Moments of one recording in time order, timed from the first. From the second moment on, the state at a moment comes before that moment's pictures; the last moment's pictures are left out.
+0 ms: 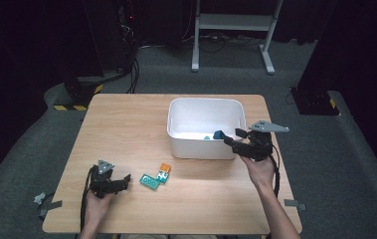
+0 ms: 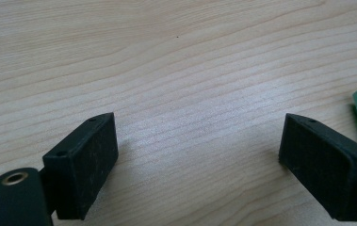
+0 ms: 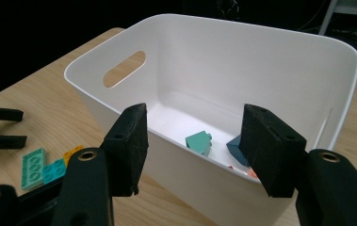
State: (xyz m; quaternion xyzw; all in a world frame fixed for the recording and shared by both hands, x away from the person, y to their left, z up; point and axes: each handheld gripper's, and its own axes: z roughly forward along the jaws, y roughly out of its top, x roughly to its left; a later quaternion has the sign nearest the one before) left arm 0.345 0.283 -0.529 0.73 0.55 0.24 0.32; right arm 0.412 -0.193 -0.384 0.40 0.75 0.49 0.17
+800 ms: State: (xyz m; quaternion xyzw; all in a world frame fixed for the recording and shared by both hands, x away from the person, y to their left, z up) left arm 0.339 0.288 -0.527 0.74 0.54 0.22 0.34; right arm 0.363 -0.204 -0.466 0.41 0.78 0.44 0.18
